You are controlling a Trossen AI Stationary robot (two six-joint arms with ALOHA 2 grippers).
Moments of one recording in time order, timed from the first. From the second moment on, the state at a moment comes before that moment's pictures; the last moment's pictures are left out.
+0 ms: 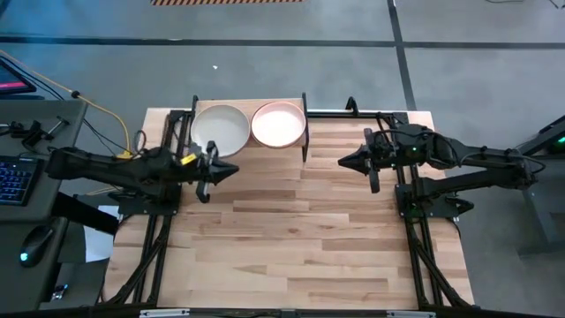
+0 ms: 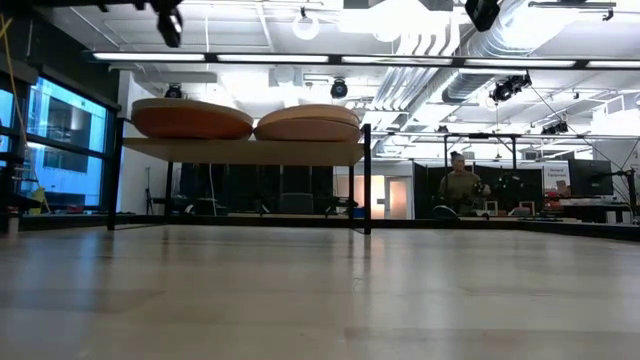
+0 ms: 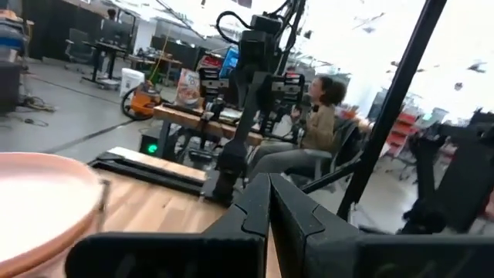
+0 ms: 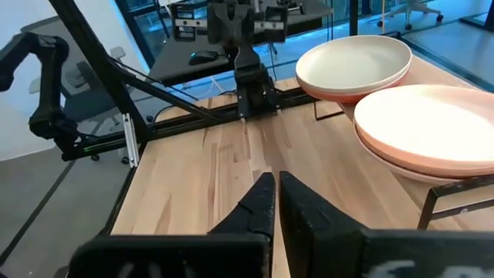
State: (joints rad) left arm -0.07 0.70 0.44 0.41 -0.12 -0.27; right arm -0.08 0.83 0.91 -0.35 -0.11 0.21
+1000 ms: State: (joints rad) left arm 0.04 0.17 0.01 0.43 -0.03 -0.31; right arm -0.08 0.82 0.91 -0.38 -0.12 0.35
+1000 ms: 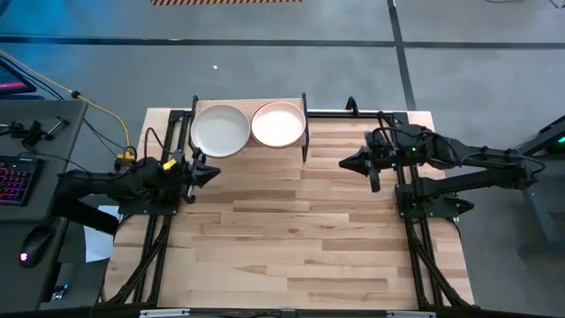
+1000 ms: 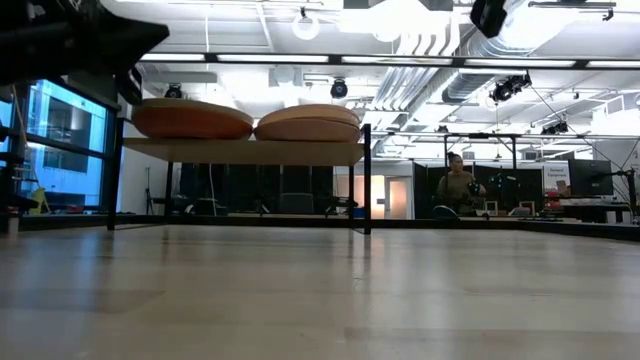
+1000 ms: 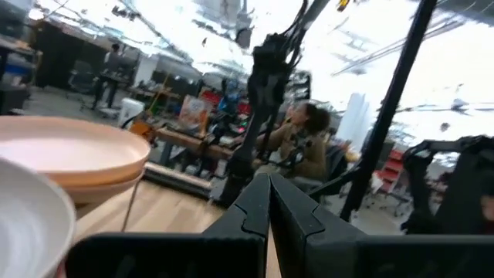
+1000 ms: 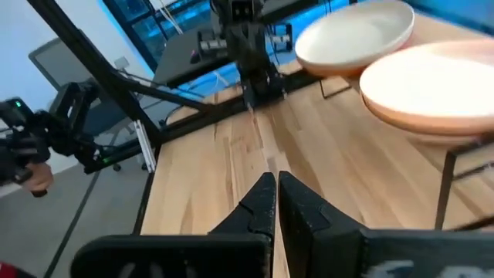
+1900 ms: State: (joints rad) left arm 0.04 0.17 0.01 0.38 -0.06 -0.51; right arm -0.08 0.25 0.23 0.04 -0.16 0.32
